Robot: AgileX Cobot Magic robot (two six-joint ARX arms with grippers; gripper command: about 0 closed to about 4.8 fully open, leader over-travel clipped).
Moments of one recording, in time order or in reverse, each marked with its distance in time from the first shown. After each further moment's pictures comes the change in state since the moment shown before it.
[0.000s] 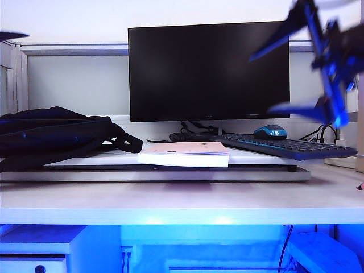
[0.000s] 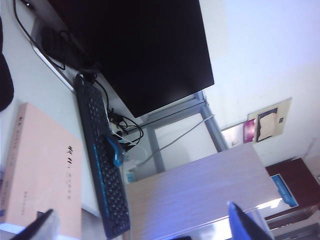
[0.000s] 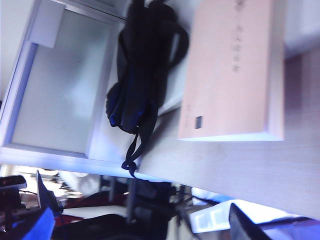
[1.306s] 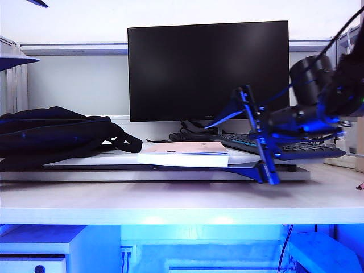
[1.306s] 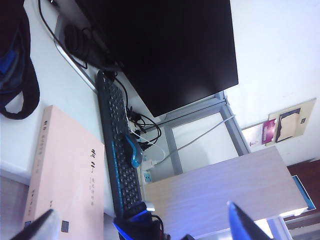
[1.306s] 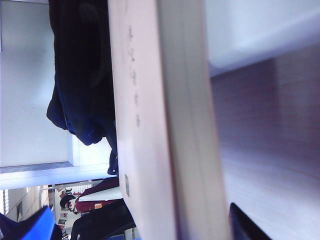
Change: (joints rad) left arm 0.000 0.187 0.048 0.066 0.006 0.042; right arm 0.077 0.640 0.371 0.141 -0.048 0.128
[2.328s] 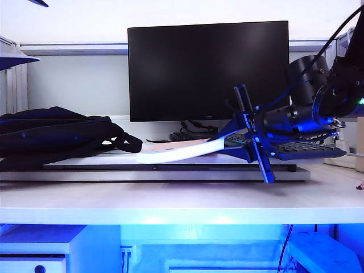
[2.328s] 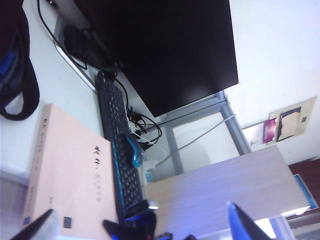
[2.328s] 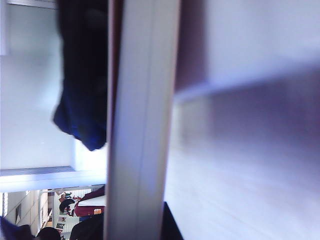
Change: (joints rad) left arm 0.000 0.000 0.001 0.000 -0.004 0.014; right arm 0.009 0.010 0.006 0.064 0.032 0.012
